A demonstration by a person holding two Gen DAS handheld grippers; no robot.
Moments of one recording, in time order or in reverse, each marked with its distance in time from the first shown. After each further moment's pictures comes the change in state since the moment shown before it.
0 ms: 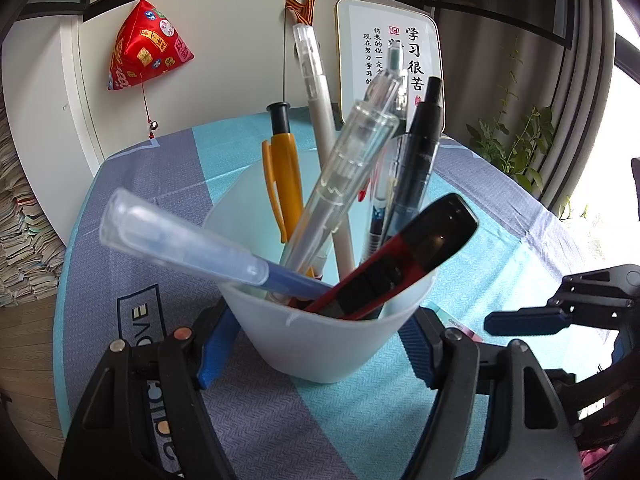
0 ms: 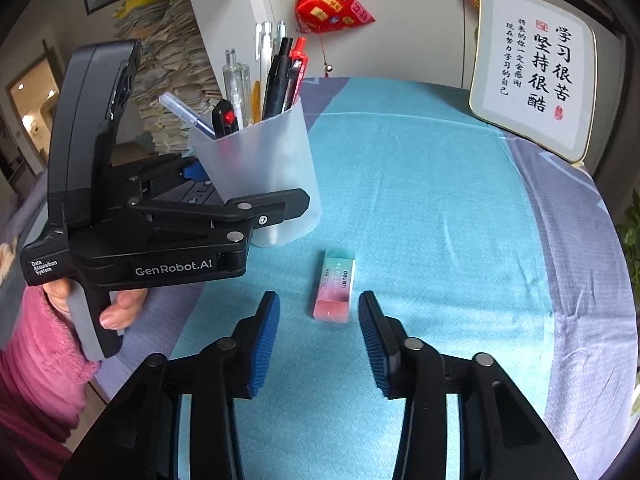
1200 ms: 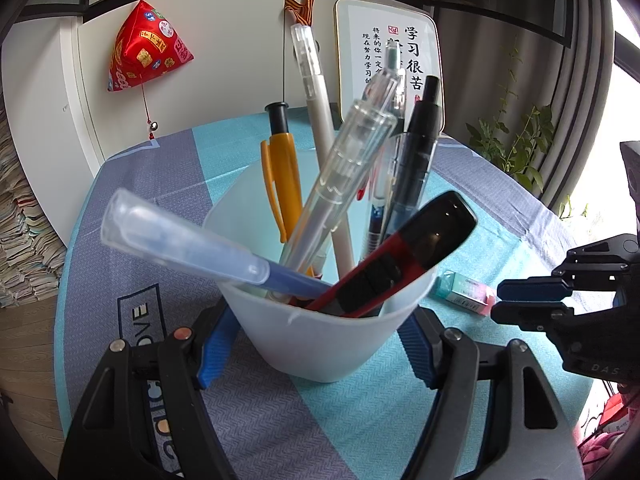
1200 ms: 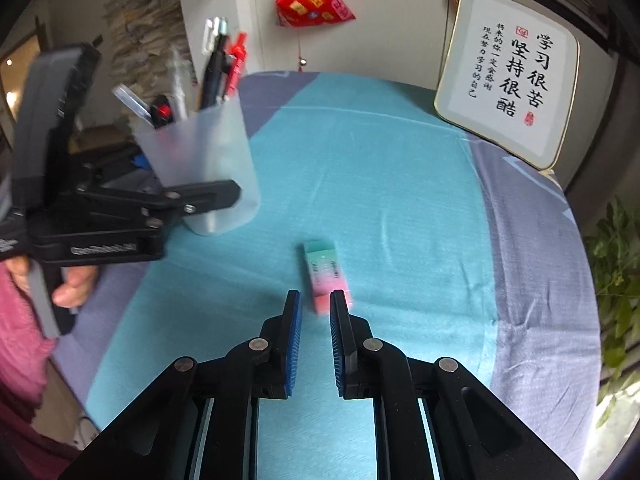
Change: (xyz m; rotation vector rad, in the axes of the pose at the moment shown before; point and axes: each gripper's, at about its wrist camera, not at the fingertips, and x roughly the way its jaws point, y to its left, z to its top) left arm 0.000 0.001 0.000 0.002 0.000 0.001; right arm -0.003 -0.027 0.004 -0.052 0.023 -0.132
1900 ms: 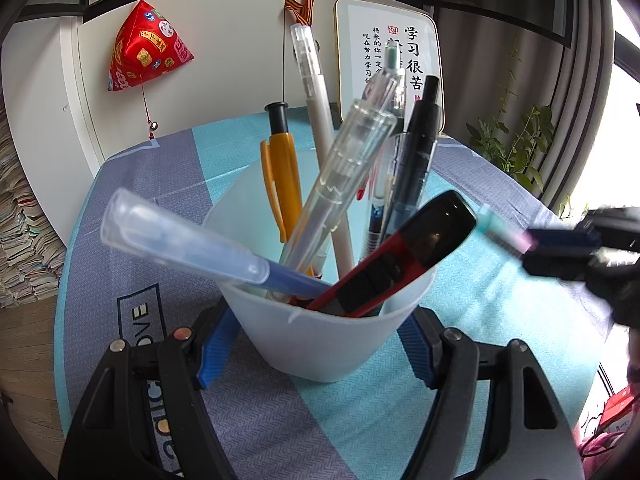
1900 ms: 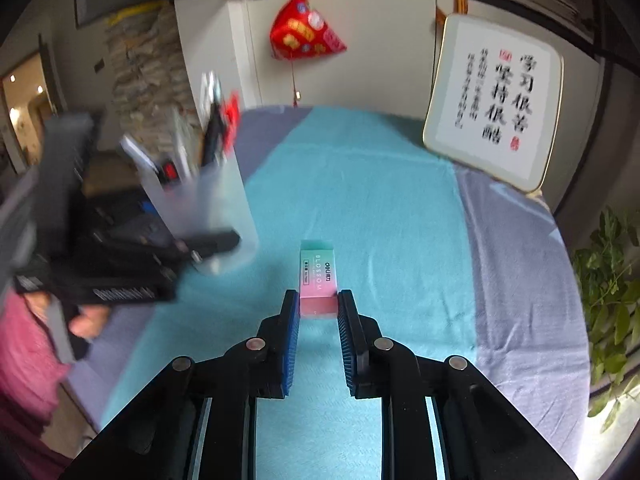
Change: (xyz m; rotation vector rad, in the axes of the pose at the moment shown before) left arm 0.000 0.000 0.000 0.000 0.000 0.001; right arm -0.034 -0.007 0.011 0.041 -0.128 0.032
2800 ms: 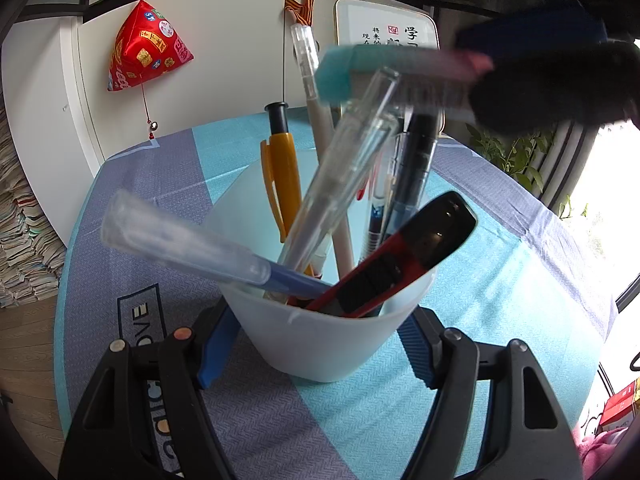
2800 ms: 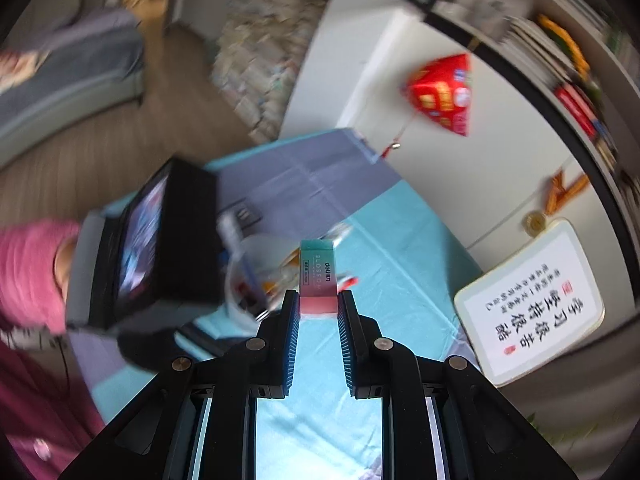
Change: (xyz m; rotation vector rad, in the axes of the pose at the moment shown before) left arm 0.000 0.000 0.000 0.000 0.000 0.000; right arm -0.007 0.100 0.100 -0.681 0.129 -0.008
